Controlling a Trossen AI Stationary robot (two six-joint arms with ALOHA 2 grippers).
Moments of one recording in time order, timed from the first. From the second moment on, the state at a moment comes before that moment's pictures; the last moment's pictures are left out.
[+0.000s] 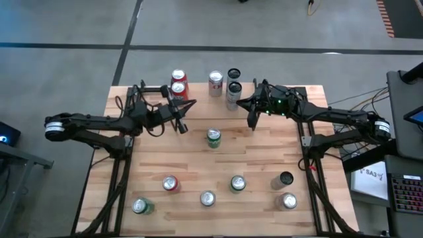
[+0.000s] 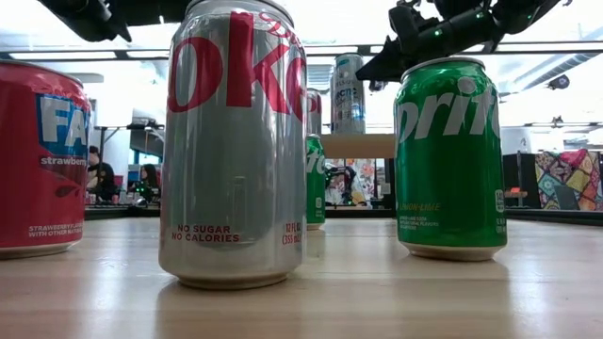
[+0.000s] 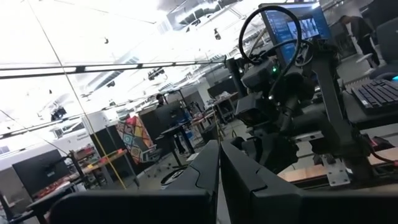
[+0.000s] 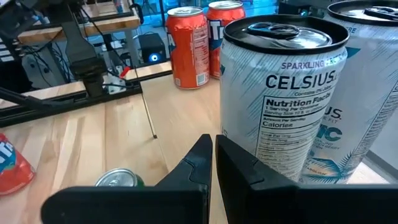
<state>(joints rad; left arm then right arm) 0.17 1.12 0.62 0.82 -0.15 0.50 -0.41 1.16 0.78 0.15 -0.10 0.05</state>
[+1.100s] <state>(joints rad) 0.18 1.14 0.62 0.83 -0.15 0.49 -0.41 1.16 0.78 0.16 -0.14 -0.03</state>
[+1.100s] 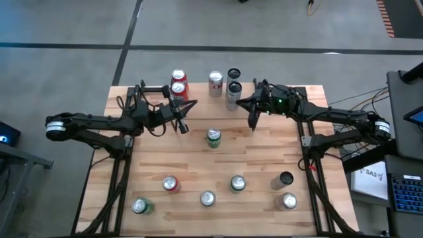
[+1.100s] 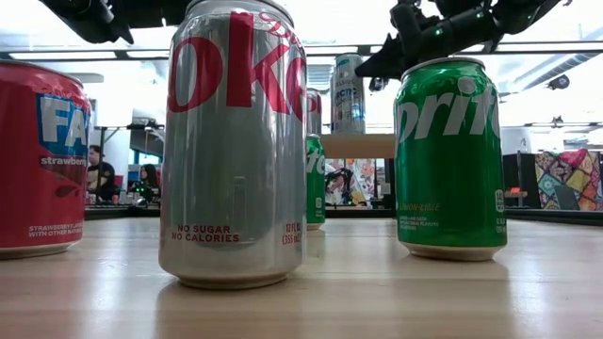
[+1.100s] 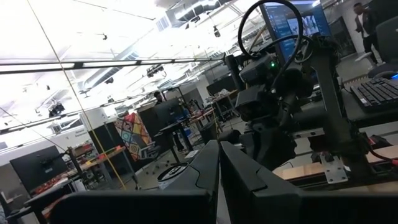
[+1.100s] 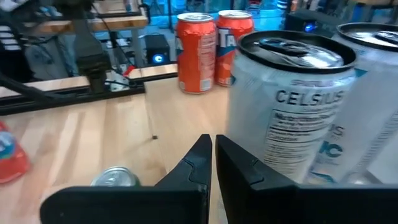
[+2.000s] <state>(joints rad) 0.18 1.14 0.62 0.83 -0.15 0.50 -0.43 1.23 0.78 0.20 -0.05 -0.02</state>
